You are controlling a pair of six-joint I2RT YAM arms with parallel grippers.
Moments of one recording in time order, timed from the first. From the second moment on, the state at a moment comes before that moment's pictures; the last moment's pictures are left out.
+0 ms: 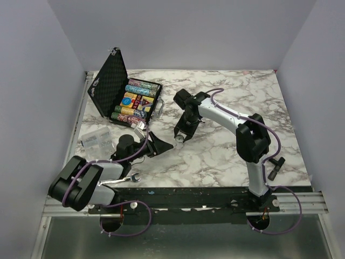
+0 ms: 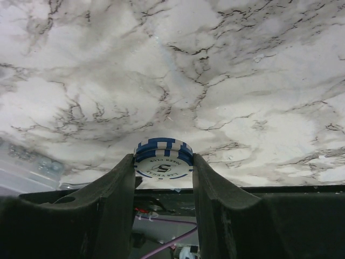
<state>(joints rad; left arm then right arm) -0.43 1.31 0.19 0.91 0.56 -1.01 0.71 2.06 1.72 -1.07 -0.13 1.17</state>
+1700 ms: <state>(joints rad) -0.53 1.68 0.33 1.19 0.35 -1.14 0.70 2.03 1.73 -1.02 -0.18 1.20</state>
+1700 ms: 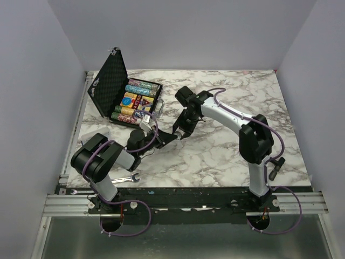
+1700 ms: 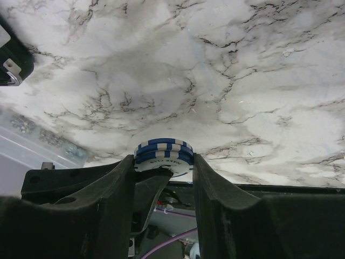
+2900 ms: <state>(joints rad) -0.38 1.60 1.37 -0.59 -0.07 -0.17 0.56 1.17 0.95 -0.39 0.03 0.47</state>
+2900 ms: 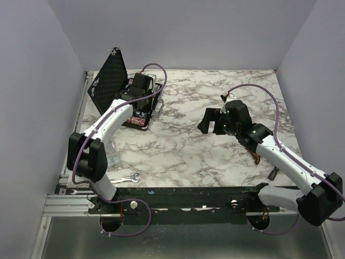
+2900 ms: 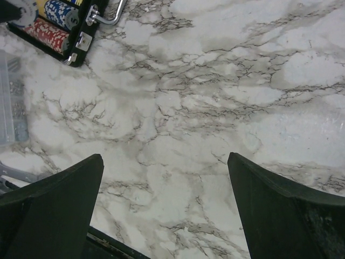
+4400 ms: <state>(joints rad) -0.37 1.98 1.62 -0.74 -0.29 -0.09 0.56 1.13 0.87 -0.34 -0.06 0.45</state>
